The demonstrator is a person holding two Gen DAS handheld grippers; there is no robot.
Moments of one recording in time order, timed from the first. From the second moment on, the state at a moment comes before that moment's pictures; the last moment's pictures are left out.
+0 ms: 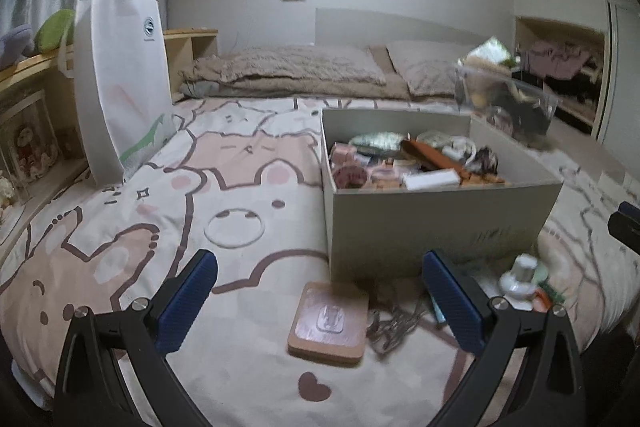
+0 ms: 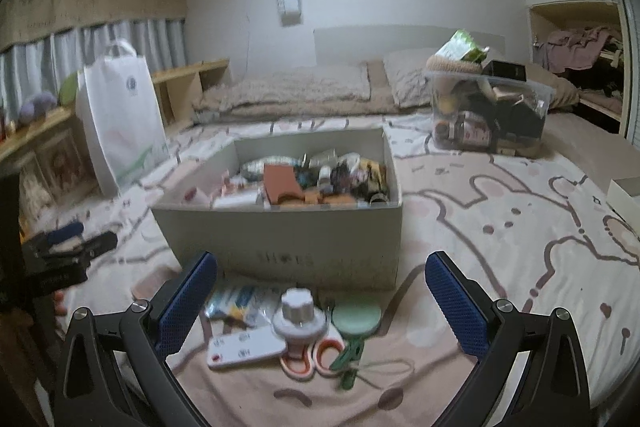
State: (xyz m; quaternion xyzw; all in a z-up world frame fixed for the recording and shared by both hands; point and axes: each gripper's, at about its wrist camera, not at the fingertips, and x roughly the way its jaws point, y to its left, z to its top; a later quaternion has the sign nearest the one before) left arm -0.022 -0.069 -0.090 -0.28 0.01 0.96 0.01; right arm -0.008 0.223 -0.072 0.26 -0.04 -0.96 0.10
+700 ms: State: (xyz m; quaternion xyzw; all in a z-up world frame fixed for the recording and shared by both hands) left arm -0.042 -0.068 -0.155 -0.42 0.09 0.90 0.07; right arm -0.022 0.181 -0.149 0.36 0.00 -0.93 0.12
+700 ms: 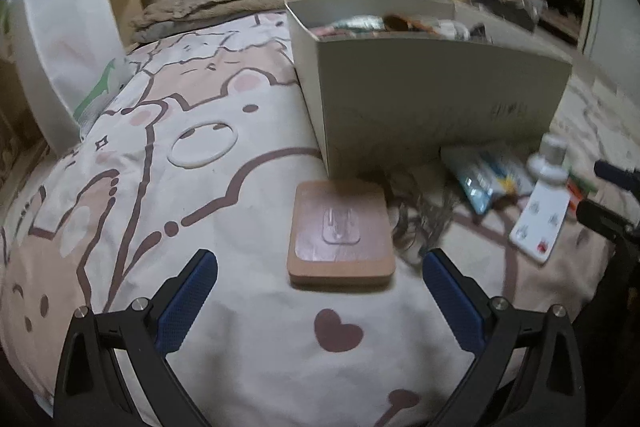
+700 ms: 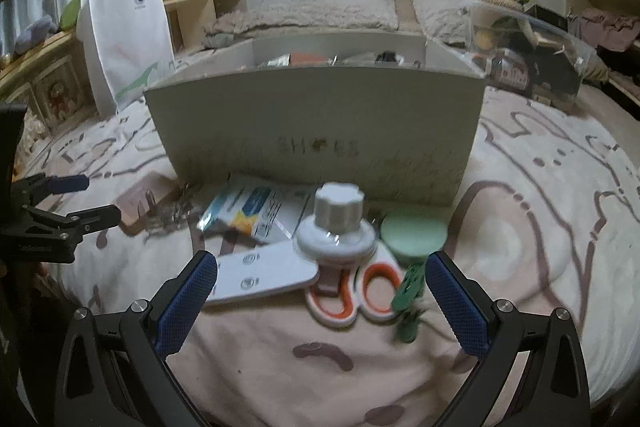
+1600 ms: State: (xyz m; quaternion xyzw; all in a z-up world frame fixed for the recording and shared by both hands) left arm -0.081 -0.069 -0.179 -0.46 0.12 0.87 0.12; right arm -0.009 0.175 -0.156 0.33 -0.07 -0.91 0.24
